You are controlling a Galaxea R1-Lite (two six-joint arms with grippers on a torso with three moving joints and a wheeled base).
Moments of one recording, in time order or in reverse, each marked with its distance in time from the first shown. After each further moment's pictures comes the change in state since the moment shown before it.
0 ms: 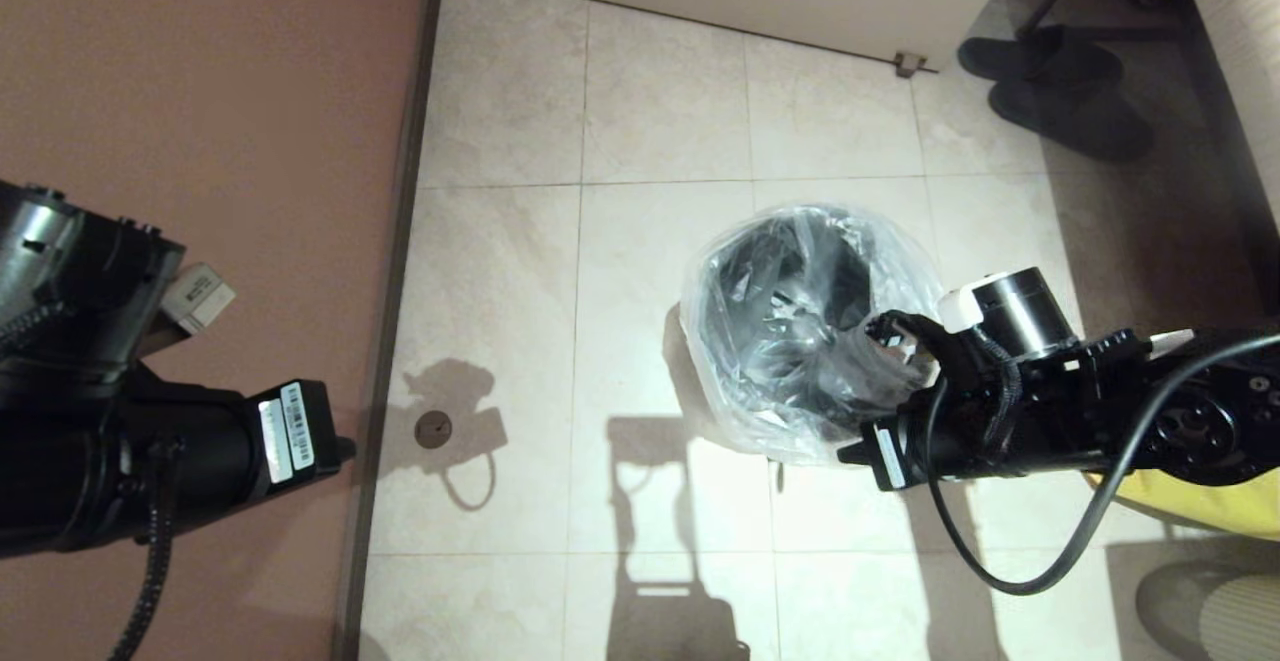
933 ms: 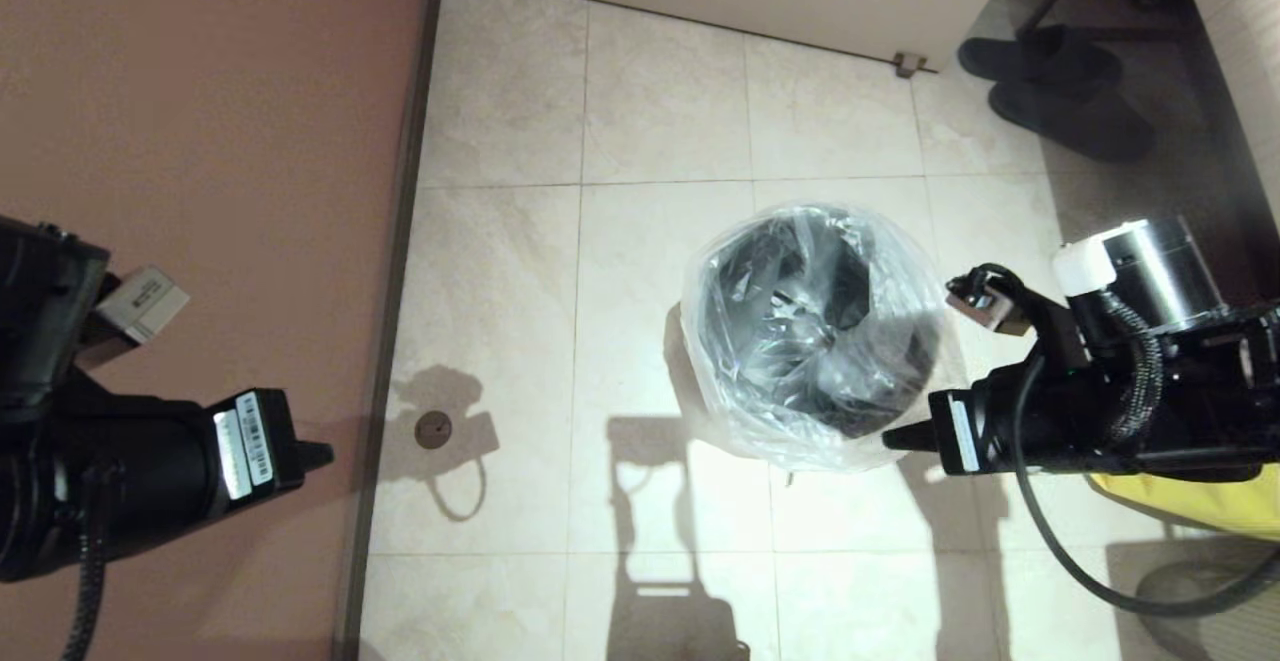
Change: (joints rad) left arm 0.001 -0.074 0.039 -0.016 -0.006 -0.002; right arm -0.013 -0.222 0.023 0.112 0.018 0.153
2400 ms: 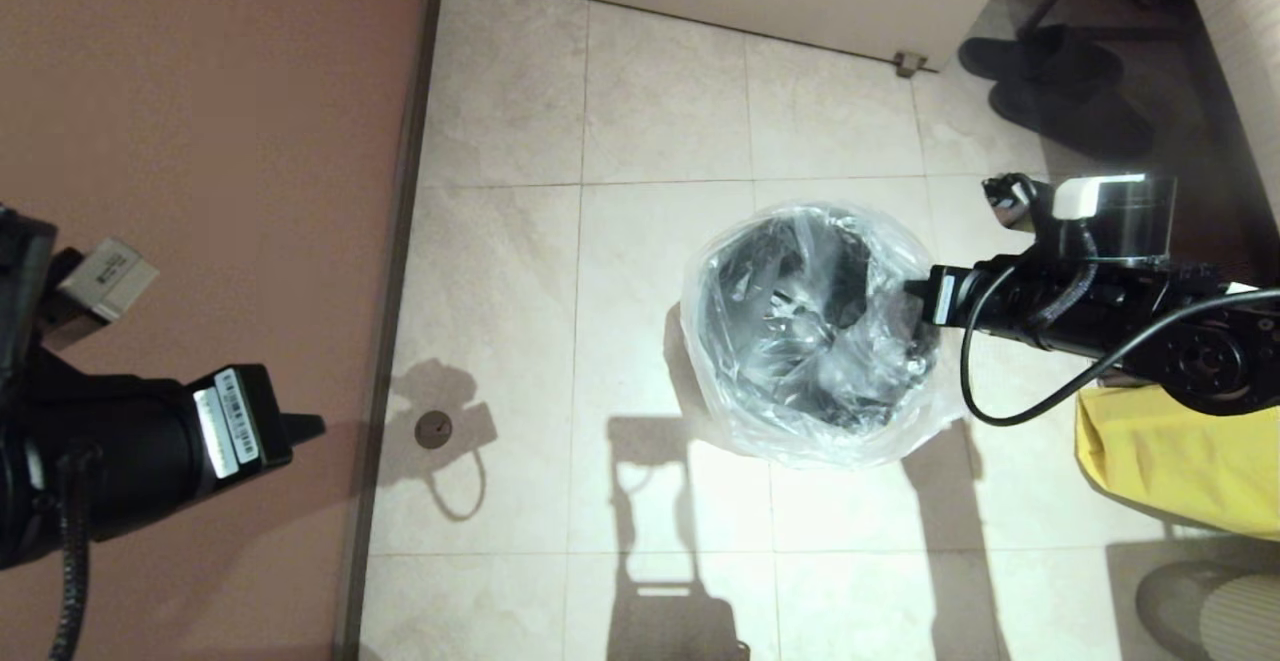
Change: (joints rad) left arm -0.003 -0.026 0.013 -0.077 0.032 0.025; right arm -0.231 0.267 -0.110 -0.577 -0.106 -0.095
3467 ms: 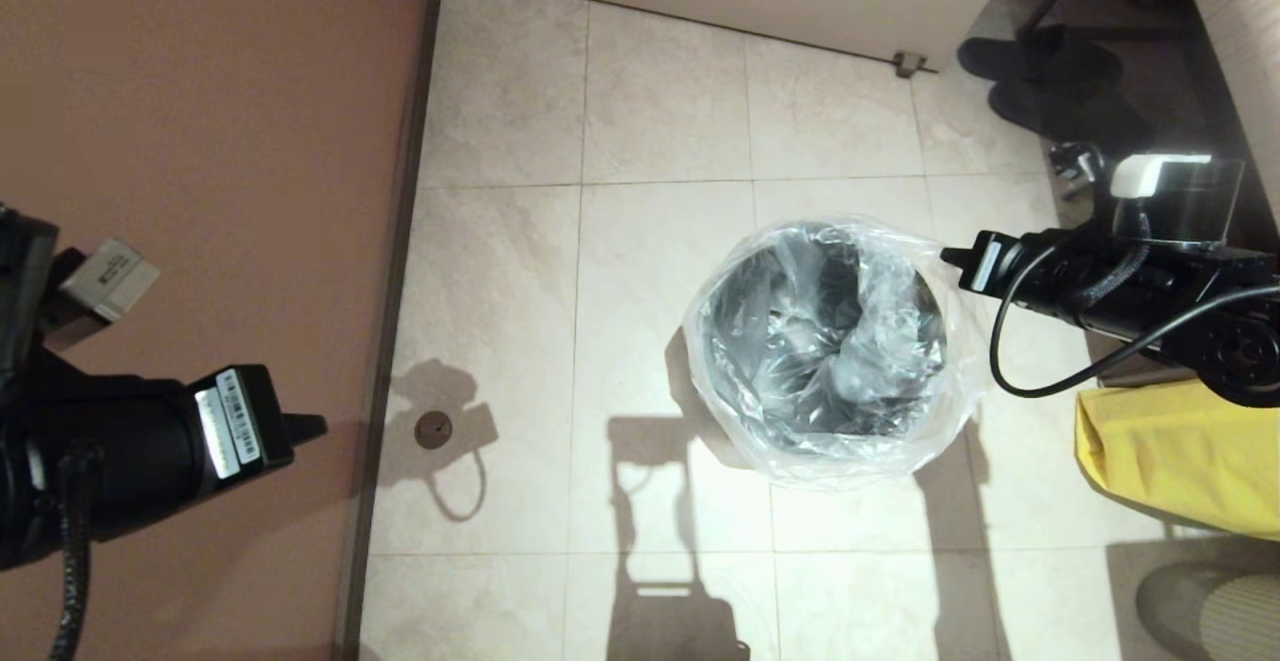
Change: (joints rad) left arm -0.001 0.000 0.001 -0.004 -0.002 0.000; right arm -0.077 -0.022 0.009 -0.090 0.030 0.092
